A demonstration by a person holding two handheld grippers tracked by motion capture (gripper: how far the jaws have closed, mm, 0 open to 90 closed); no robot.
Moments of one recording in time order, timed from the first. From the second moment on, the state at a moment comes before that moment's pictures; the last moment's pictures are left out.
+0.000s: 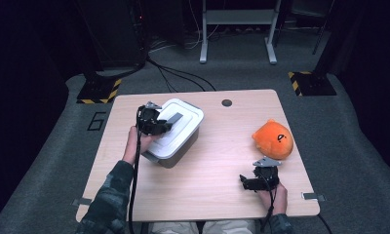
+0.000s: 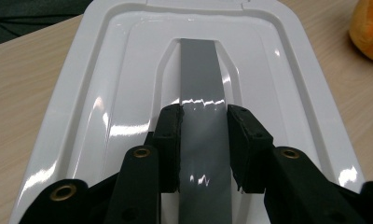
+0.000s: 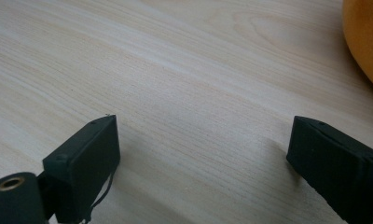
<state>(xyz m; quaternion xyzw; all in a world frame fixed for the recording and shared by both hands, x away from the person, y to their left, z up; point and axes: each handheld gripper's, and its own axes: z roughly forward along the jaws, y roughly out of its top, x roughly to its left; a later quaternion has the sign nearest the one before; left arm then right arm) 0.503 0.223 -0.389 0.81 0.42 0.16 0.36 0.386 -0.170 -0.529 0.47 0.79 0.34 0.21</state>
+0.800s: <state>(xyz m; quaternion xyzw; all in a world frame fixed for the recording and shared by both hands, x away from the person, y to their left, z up) 0.473 0.182 -0.390 0.84 0.36 0.15 0.38 0.386 -0.170 -0.529 0.47 0.79 0.34 0.21</state>
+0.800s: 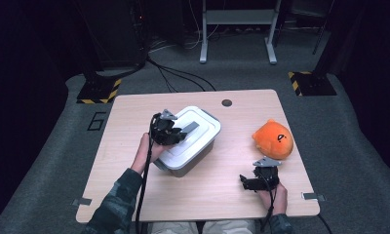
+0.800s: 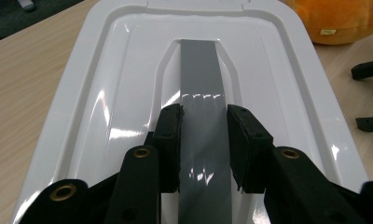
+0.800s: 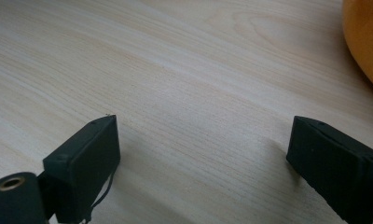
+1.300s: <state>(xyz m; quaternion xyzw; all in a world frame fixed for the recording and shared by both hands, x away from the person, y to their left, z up) 0.461 0.166 -0.391 0.85 0.33 0.14 0.38 0.387 -0.167 -0.529 0.47 0.79 0.33 0.20</state>
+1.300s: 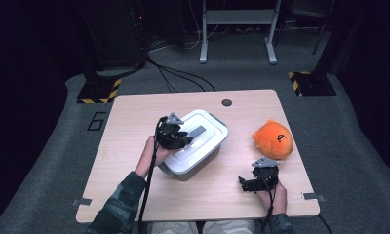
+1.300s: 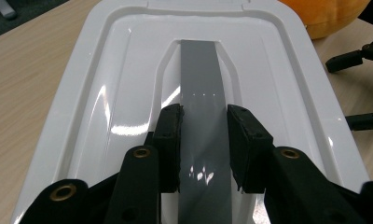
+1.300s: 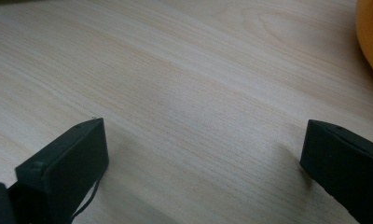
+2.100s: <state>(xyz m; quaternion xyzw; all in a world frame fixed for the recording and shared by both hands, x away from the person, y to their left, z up) 0.454 0.157 -0.389 0.86 0.32 0.14 0.38 0.387 -0.168 -0.529 0.47 0.79 0.34 0.20</state>
